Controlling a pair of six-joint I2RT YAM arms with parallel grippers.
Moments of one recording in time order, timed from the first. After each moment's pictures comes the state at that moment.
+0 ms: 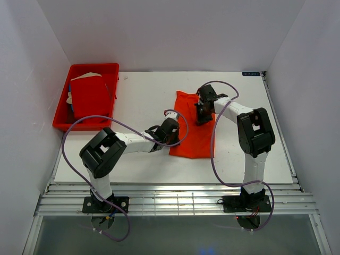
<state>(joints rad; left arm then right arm) -0.83 1.82 0.96 0.08 -0.14 -0.62 0.40 2.01 1.44 -0.55 -0.11 0.25</state>
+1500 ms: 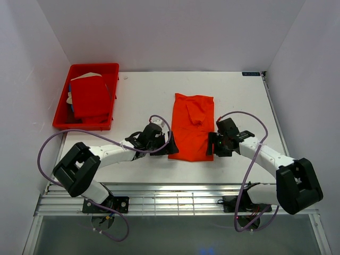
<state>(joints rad) -0.76 1.49 0.71 -0.01 0.09 -0.73 0.45 1.27 0.69 -0.53 -0.05 0.44</state>
